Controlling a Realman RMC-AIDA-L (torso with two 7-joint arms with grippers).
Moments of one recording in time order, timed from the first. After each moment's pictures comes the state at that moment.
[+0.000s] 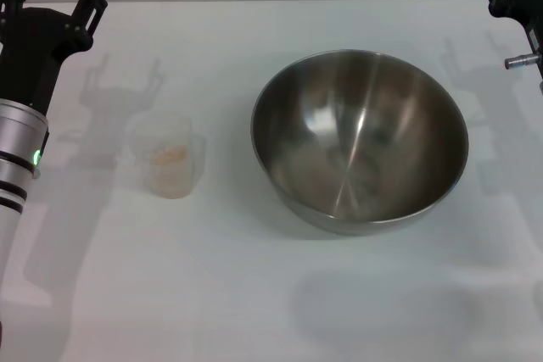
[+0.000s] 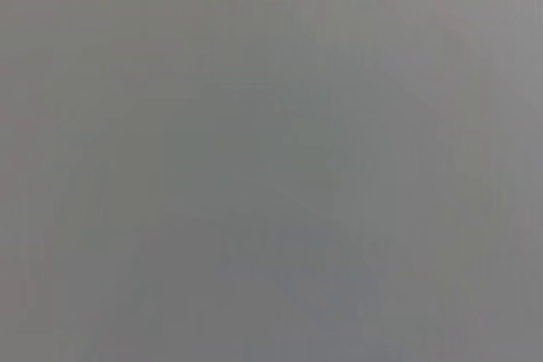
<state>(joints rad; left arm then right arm) -0.46 -2.08 -0.77 -0.33 2.18 1.25 -0.02 0.44 2.08 -2.17 -0.36 -2.35 1.28 2.93</state>
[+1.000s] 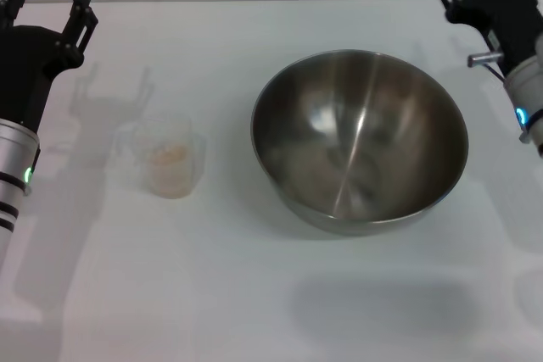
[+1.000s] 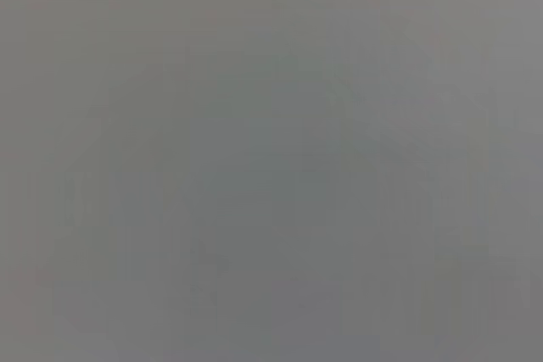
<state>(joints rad) -0.42 -2.08 -0.77 -0.33 2.18 1.26 -0.02 0.21 2.05 -2.05 -0.93 -2.47 0.73 2.91</state>
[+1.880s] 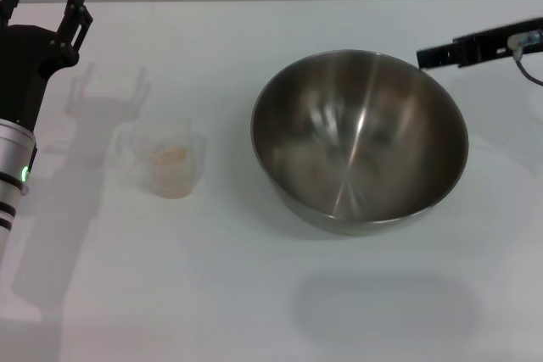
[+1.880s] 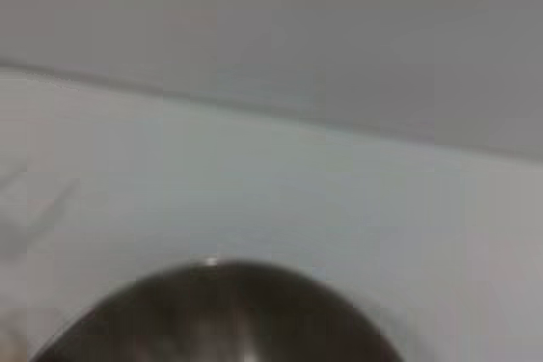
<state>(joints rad) -0.42 -2.08 -0.77 -0.33 2.17 1.26 -0.02 0.39 2.07 -1.31 -1.68 -2.53 -1.37 2.89</state>
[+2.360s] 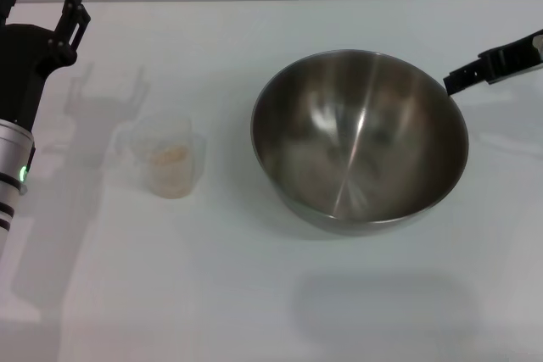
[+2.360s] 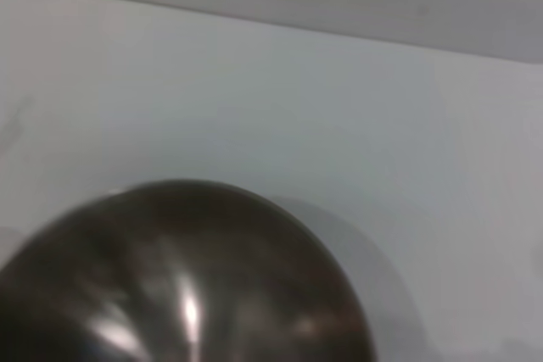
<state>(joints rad) -0.42 -2.08 -0.77 -0.33 2.18 1.27 -0.02 0.58 2.04 -1.13 -1.50 -2.61 -1.60 2.85</state>
